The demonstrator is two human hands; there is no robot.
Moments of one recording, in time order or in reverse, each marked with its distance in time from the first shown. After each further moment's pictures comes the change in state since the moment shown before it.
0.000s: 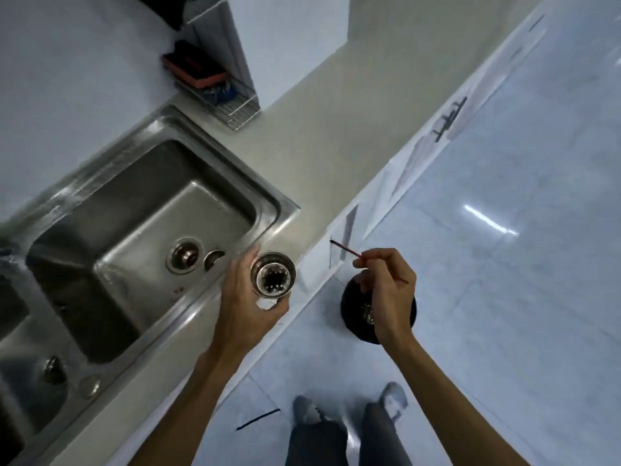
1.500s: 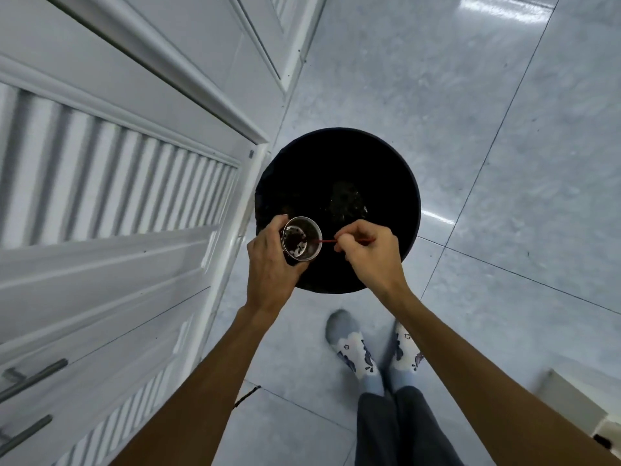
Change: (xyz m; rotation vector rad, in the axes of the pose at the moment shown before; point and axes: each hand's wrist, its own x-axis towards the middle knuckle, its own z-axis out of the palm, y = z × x) left_hand -0.087 -0.274 0.542 0.207 -0.447 -0.042; right_hand 0.174 0.530 -0.207 -0.324 0.004 0.362
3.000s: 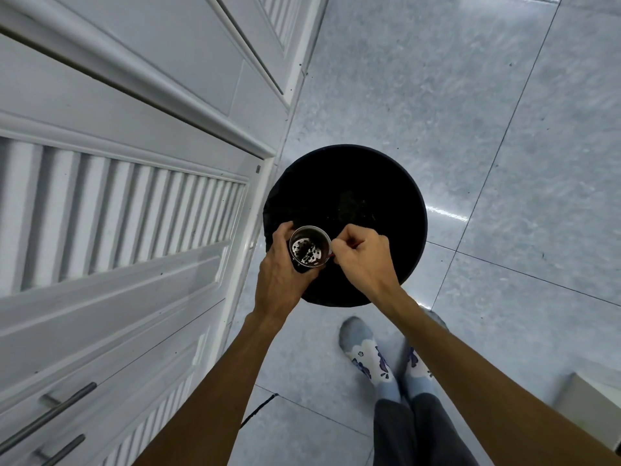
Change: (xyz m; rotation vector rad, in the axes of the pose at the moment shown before) left_hand 0.022 0.010 -0.012 -0.073 -0.189 -0.155; right_hand 0.016 -0.015 0.017 -0.042 0.016 -0.017
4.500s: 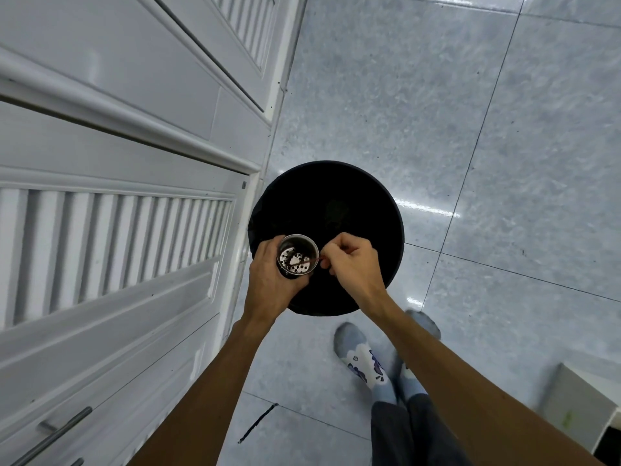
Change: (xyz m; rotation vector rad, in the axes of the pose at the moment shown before) left_hand 0.014 0.007 -0.003 0.033 -0.047 0.016; right_hand 0.003 -0.002 -0.012 0.237 0.002 0.165
